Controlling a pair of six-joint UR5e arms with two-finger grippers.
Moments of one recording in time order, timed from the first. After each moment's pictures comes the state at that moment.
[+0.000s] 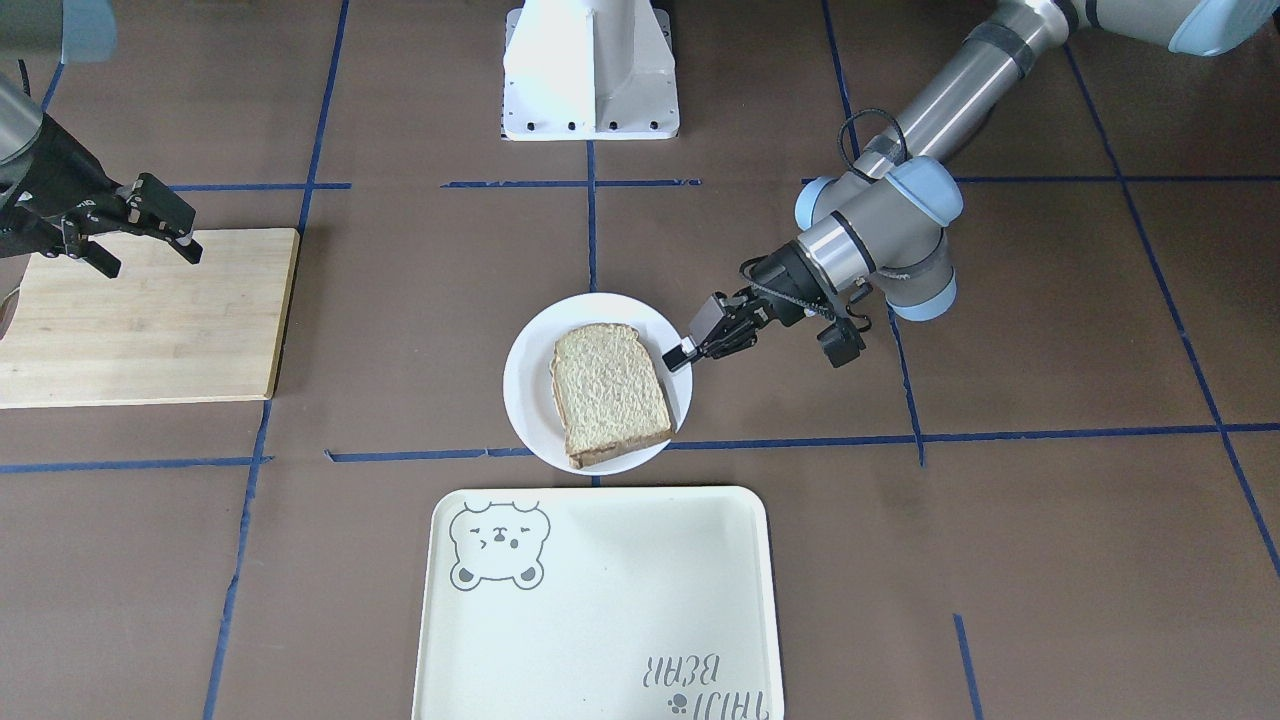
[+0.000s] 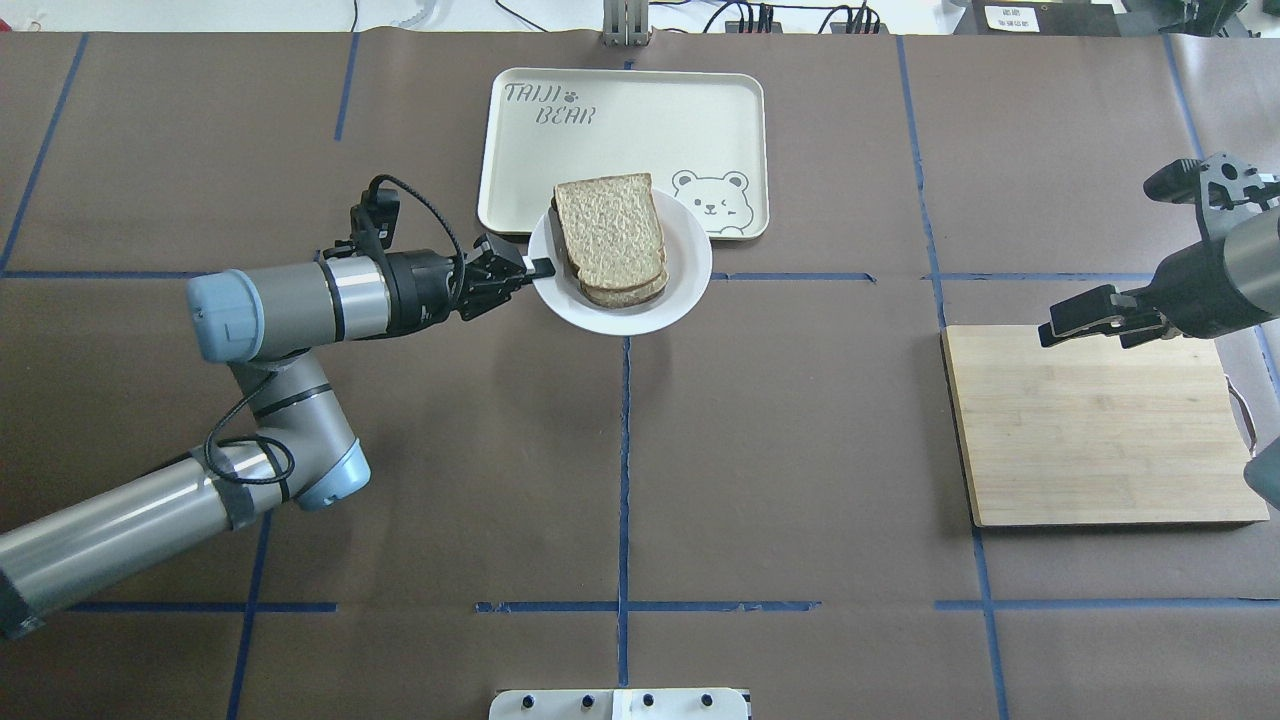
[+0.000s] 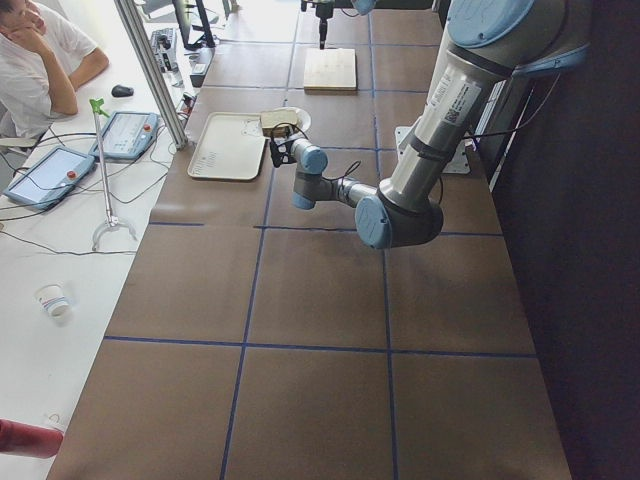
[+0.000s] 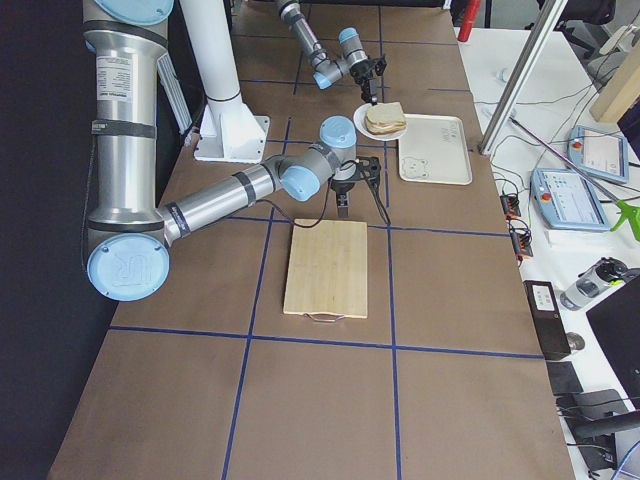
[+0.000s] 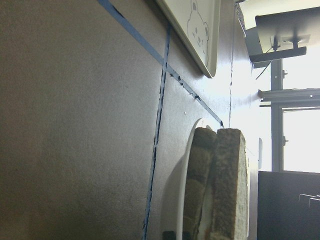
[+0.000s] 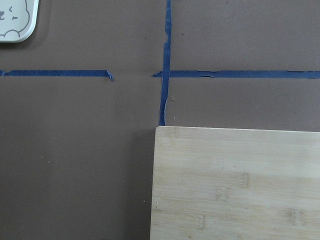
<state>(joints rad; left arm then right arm) -0.65 -2.21 -1.07 -3.29 -1.75 -1.91 0.98 -1.62 2.03 -1.24 2.23 0.86</state>
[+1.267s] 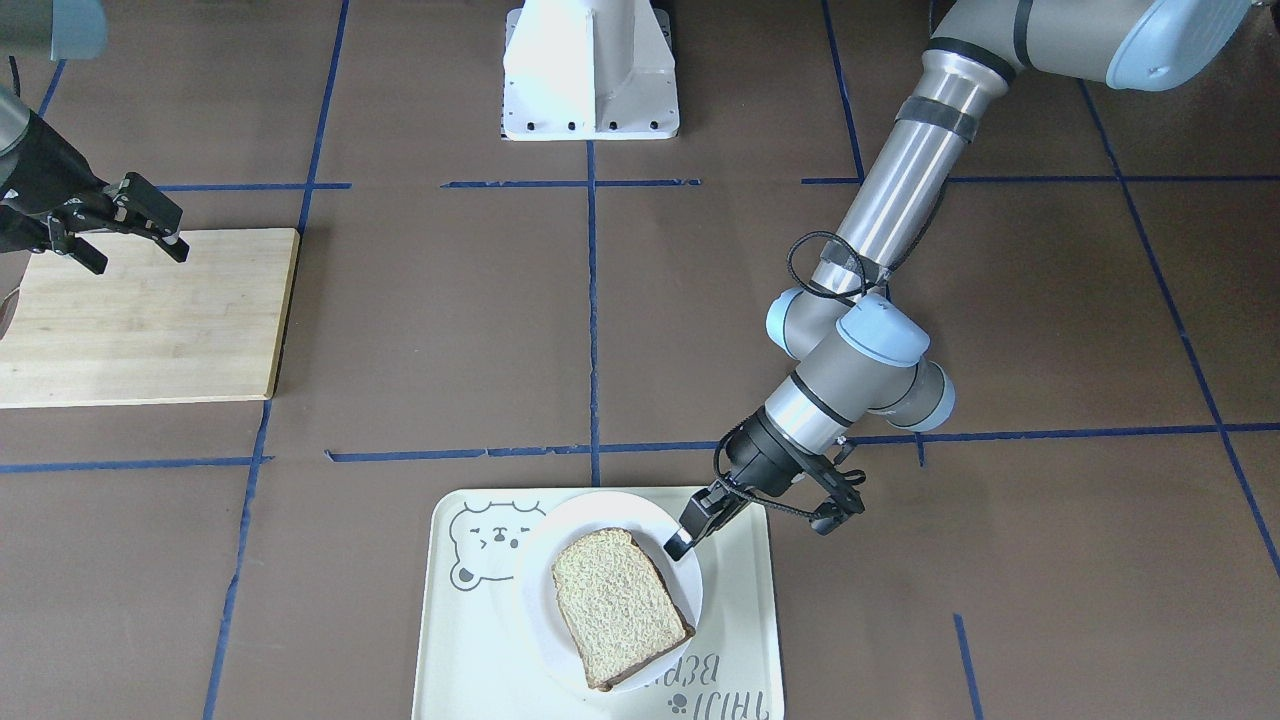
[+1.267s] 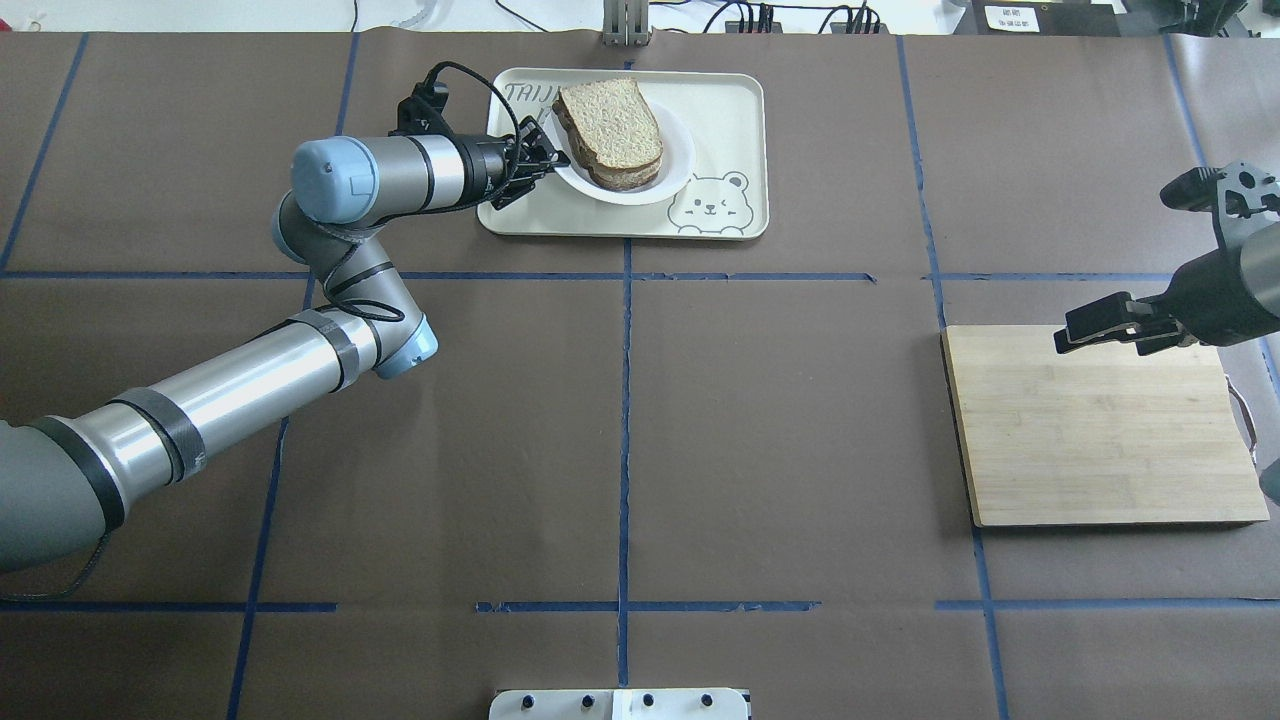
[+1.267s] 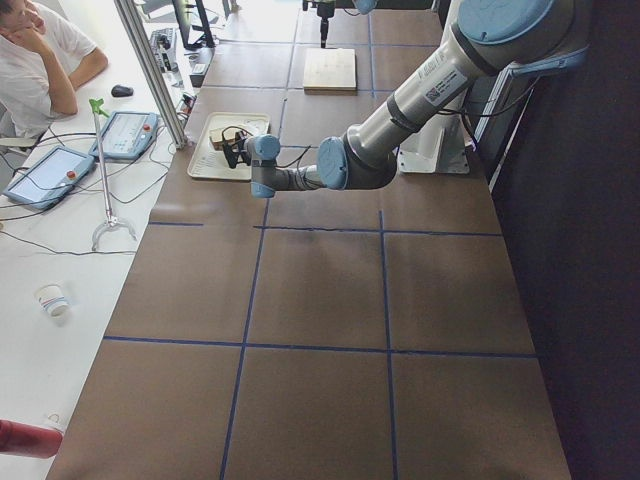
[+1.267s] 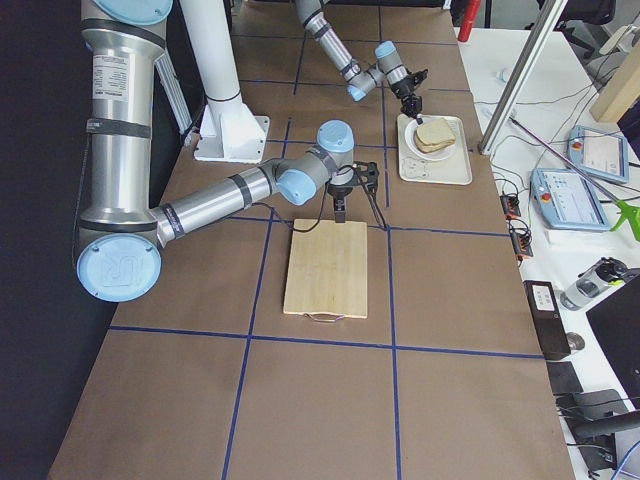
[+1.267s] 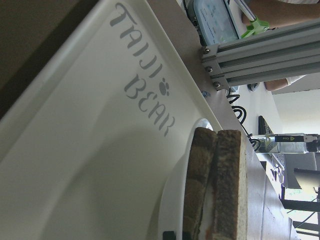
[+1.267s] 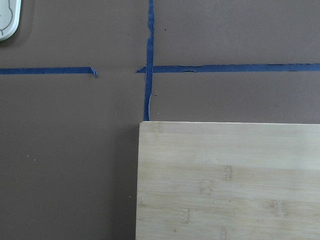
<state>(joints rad) -0.74 -2.58 -0.45 -3.28 -1.75 -1.94 0.99 -1.65 2.03 -1.24 2.23 0.86</state>
